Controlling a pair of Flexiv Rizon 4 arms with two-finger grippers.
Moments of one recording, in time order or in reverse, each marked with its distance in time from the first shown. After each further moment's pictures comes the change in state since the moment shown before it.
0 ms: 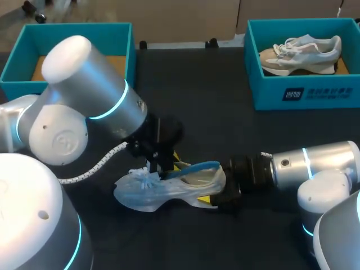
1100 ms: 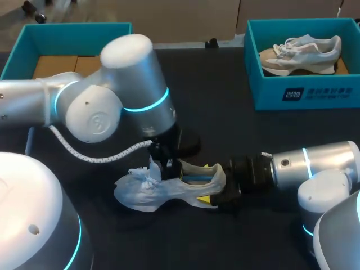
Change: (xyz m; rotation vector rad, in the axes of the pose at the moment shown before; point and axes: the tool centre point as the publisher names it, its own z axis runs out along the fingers) left arm 0.007 0.021 0.045 -0.206 0.187 0.024; right arm 0.000 0.000 0.000 -0.001 0.000 0.000
